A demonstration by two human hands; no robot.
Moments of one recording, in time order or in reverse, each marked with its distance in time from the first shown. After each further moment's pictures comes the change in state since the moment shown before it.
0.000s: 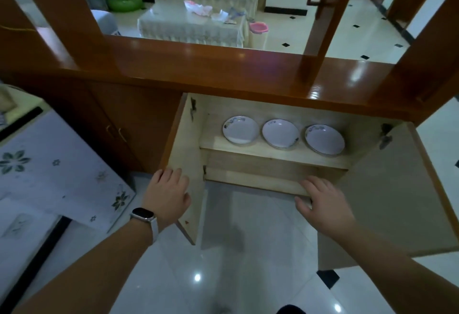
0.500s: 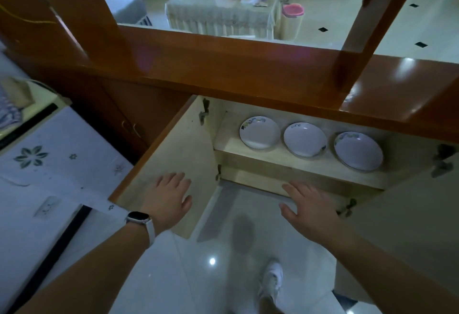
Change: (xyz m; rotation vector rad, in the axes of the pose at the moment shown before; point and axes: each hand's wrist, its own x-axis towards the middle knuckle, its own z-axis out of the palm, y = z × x) left_hand 0.048 -0.018 0.022 -0.066 -0.125 -0.156; right_hand 0.099 -0.014 0.037 0.046 -0.184 -0.170
